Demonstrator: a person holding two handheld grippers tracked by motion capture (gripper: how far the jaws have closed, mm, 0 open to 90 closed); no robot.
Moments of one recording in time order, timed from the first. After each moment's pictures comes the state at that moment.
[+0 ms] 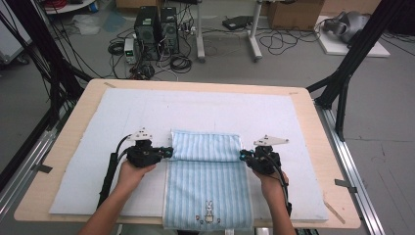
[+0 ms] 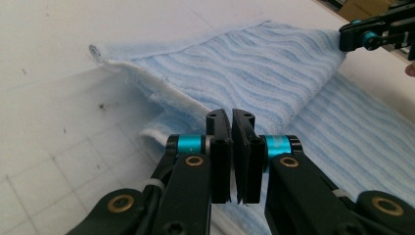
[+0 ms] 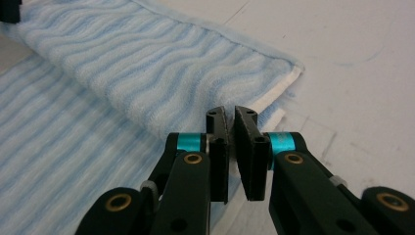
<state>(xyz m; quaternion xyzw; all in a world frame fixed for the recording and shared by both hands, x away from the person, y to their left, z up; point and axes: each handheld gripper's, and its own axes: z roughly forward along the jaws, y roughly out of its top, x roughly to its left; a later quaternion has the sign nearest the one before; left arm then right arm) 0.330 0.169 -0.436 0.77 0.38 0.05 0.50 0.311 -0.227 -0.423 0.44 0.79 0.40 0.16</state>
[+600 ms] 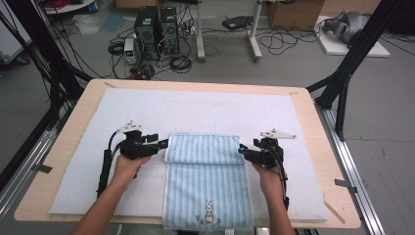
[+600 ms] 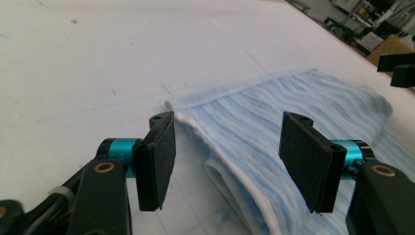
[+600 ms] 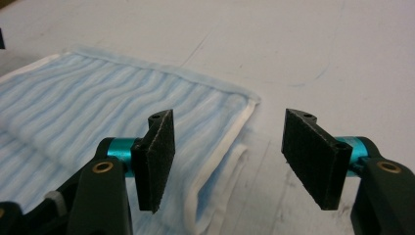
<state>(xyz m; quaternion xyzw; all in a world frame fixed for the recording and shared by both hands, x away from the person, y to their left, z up) 0.356 0.188 -0.430 0.72 0.45 0.10 0.53 0.327 -0.233 -0.414 0.50 0.73 0.43 0.18</state>
